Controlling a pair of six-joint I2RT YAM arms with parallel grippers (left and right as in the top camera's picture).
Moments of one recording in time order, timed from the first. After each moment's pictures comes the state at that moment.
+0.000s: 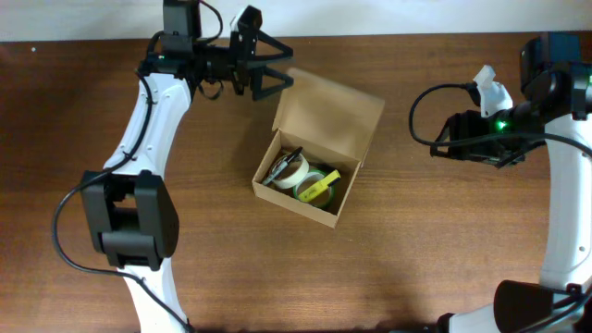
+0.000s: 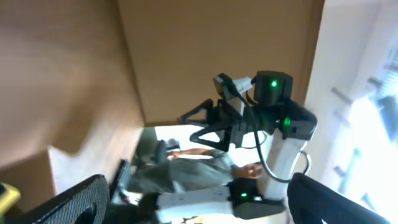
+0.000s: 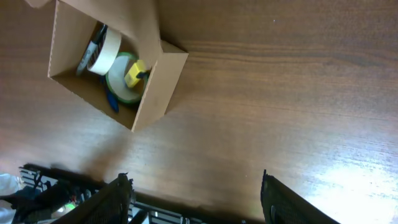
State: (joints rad) left arm -0.11 2.12 1.90 -0.51 1.56 -0.74; right arm -0.15 1.66 1.92 -1.69 -0.36 -0.10
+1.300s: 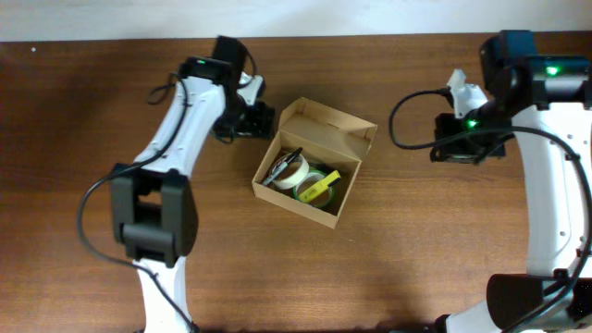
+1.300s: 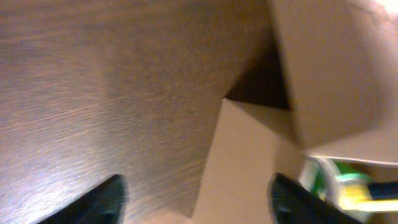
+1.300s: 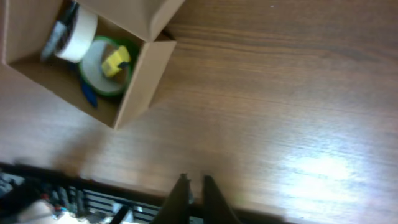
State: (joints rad) left arm -0.25 2.19 1.90 -1.14 0.23 -0.07; right arm 0.00 1.71 1.91 -1.69 -0.23 -0.03
